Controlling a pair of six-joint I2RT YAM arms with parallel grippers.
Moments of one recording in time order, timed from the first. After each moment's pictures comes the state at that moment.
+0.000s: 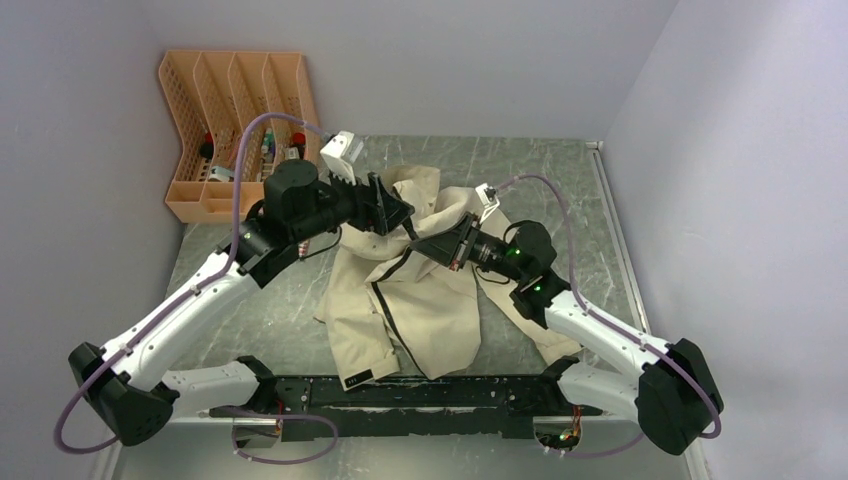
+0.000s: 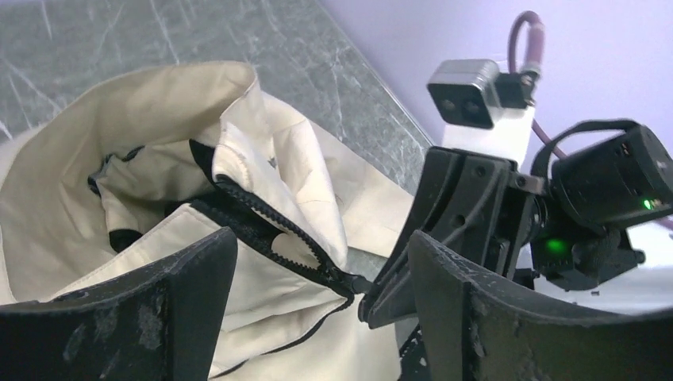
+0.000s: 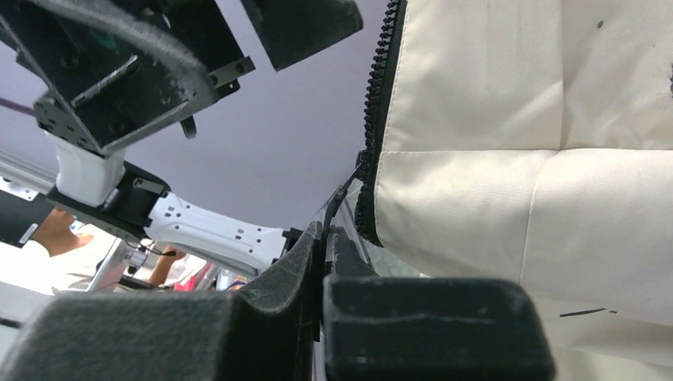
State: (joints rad) left arm -0.68 1.12 1.15 -0.19 0.20 -0.44; right arm 0.62 1.09 0.57 0.65 -0.55 0.94
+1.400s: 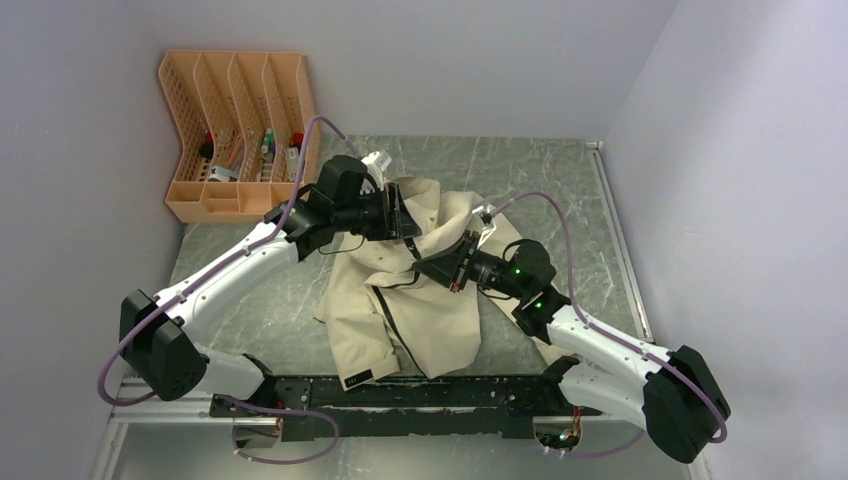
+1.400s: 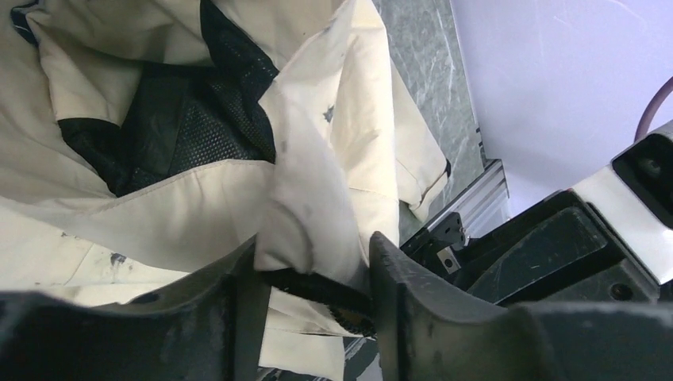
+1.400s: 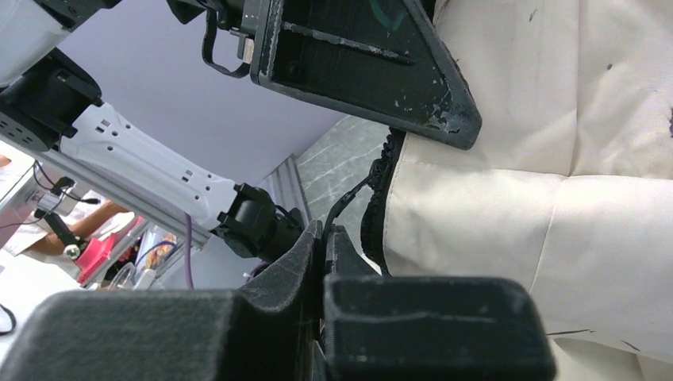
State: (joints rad) left arm -0.68 1.38 1.24 -0.43 0.25 -0.69; right arm 0.67 1.02 0.44 0.68 -0.53 0.69
